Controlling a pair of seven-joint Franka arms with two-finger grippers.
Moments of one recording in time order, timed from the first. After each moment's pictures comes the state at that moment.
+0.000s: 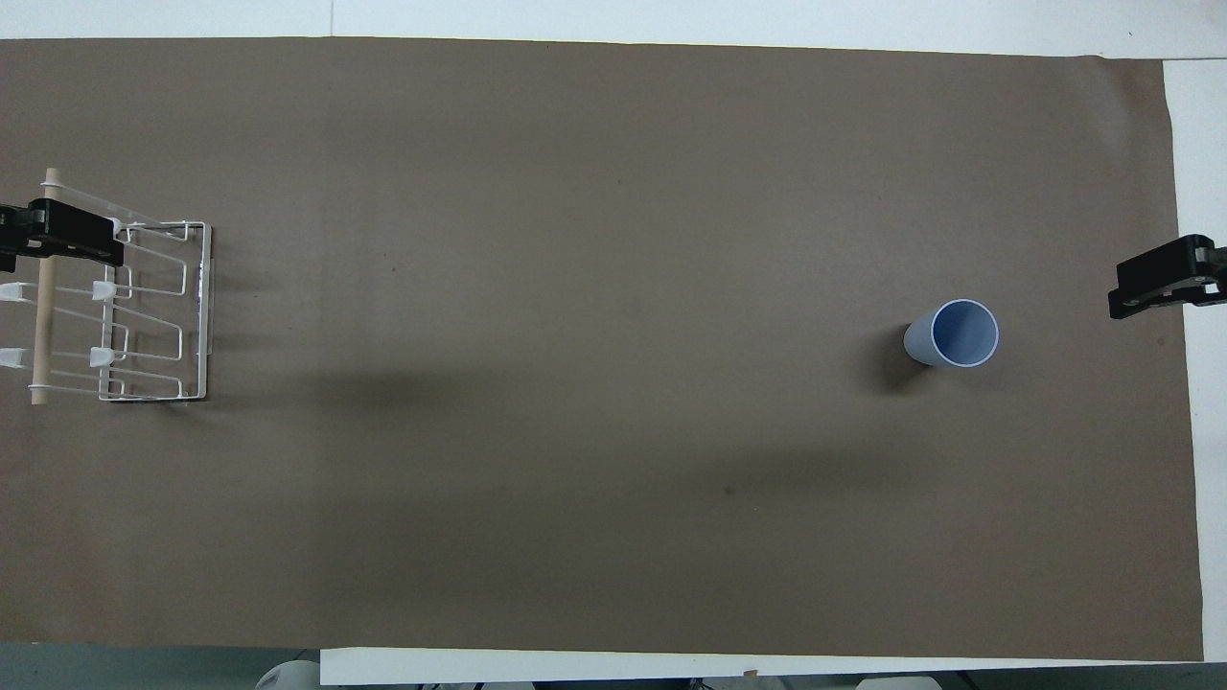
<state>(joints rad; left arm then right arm) -0.09 -0.01 0.02 -1.68 0.01 1.65 -0.02 -0.06 -0.02 0.02 -1.51 -0.04 1.35 0.04</state>
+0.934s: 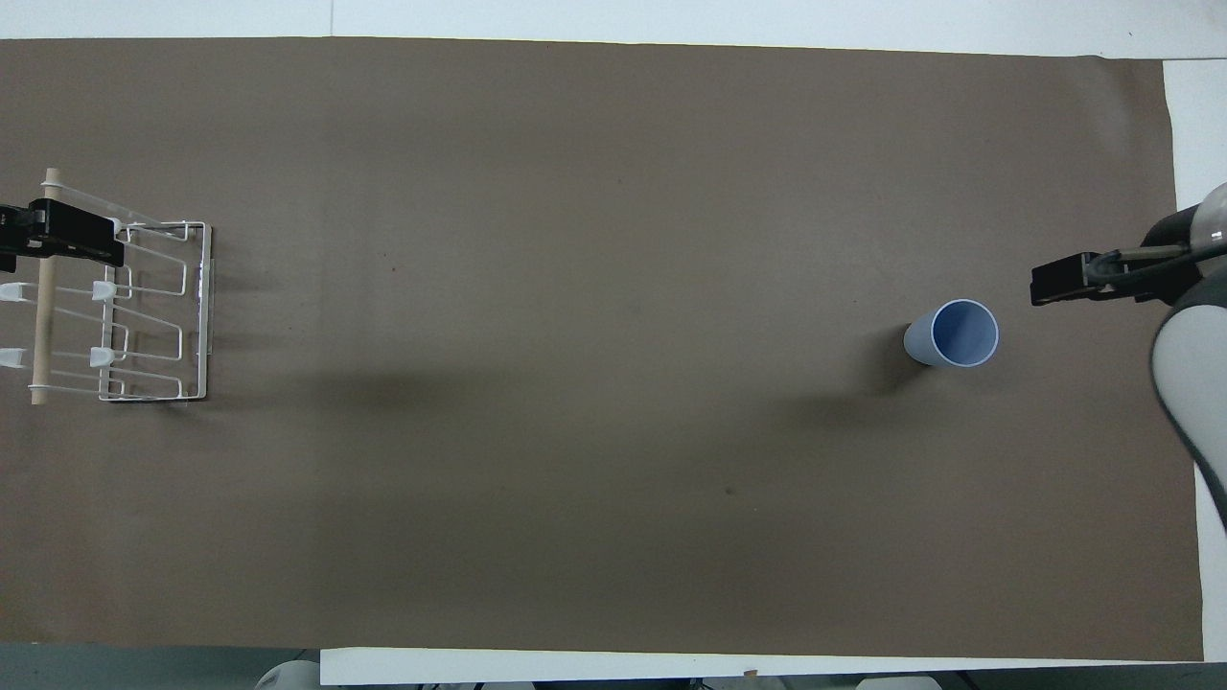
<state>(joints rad) -0.09 -0.01 0.02 -1.68 0.01 1.65 -0.02 -0.07 -0.08 0.02 -1.94 -0.04 1.85 -0.05</state>
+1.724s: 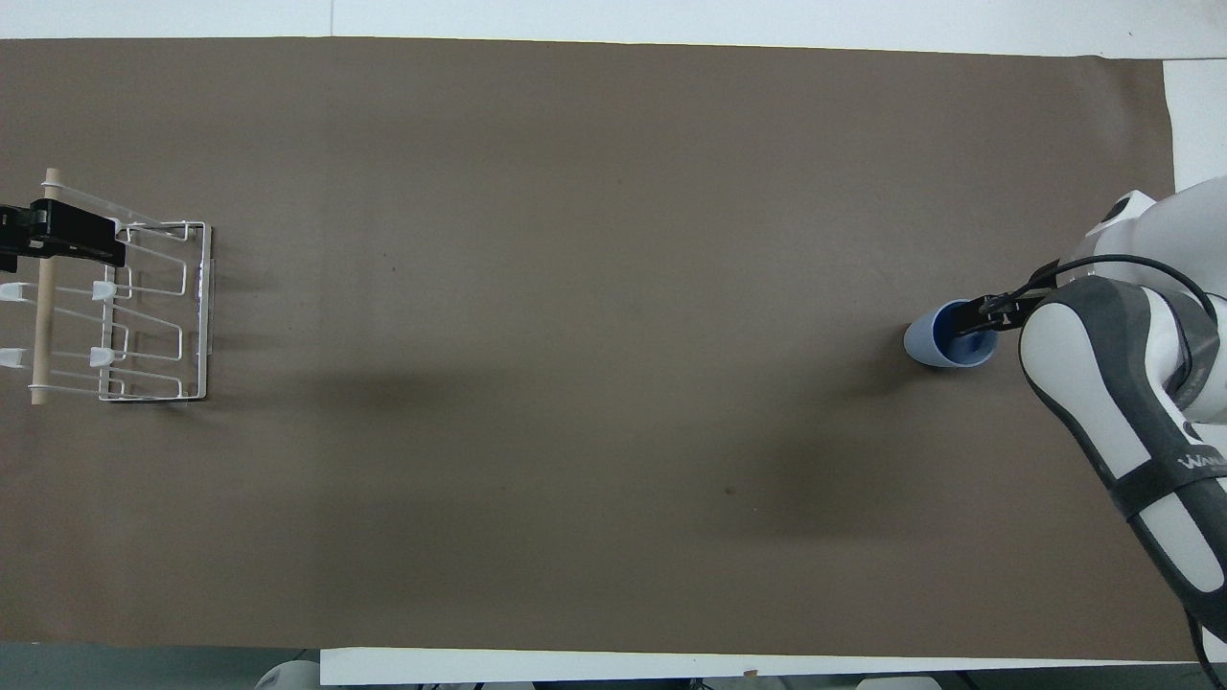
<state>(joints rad) -0.09 -0.01 0.02 -1.68 0.01 1.65 -0.02 -0.12 0.09 0.01 -2.11 0.04 2.10 -0.19</state>
